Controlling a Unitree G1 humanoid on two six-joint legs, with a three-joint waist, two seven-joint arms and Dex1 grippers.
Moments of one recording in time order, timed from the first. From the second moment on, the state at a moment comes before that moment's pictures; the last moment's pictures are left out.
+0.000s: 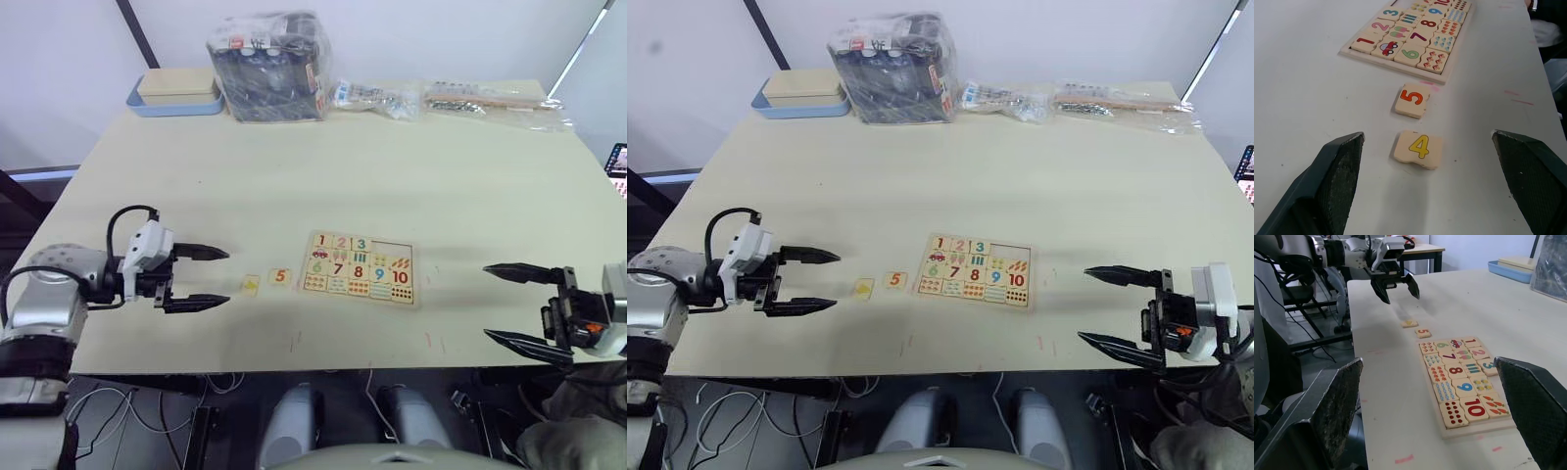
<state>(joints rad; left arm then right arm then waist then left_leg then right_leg) -0.35 0.99 -0.01 0.45 -0.47 -0.08 -1.58 0.19 -0.75 -0.38 -0.34 0.79 0.17 1.38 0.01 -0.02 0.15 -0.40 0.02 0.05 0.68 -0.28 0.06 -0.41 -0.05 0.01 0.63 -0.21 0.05</state>
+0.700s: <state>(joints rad) -0.51 0.98 -0.24 0.66 -0.42 -0.26 -1.58 0.20 -0.74 -0.37 -0.36 0.79 0.17 1.35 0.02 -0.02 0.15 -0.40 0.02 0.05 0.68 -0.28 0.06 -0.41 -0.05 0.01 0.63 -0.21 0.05</state>
